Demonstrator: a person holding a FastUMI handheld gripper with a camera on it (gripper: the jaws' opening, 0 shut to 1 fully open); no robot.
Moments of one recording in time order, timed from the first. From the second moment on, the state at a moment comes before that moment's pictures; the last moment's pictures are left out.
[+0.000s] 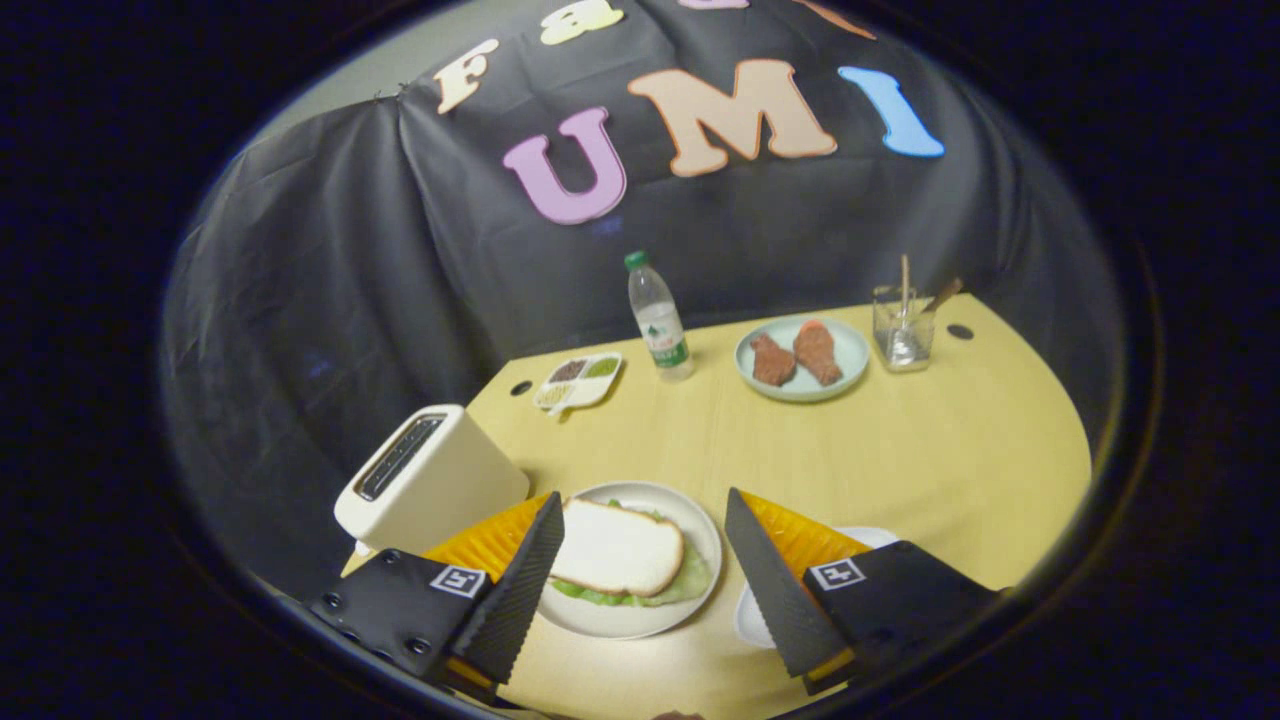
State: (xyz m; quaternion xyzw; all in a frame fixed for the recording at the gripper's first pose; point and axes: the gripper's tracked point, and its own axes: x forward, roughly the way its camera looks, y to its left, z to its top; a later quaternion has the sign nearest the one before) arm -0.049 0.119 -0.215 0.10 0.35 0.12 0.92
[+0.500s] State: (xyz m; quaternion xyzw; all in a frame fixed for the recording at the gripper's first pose) arm -0.022 0.055 -0.078 0.02 0.18 0.03 0.98
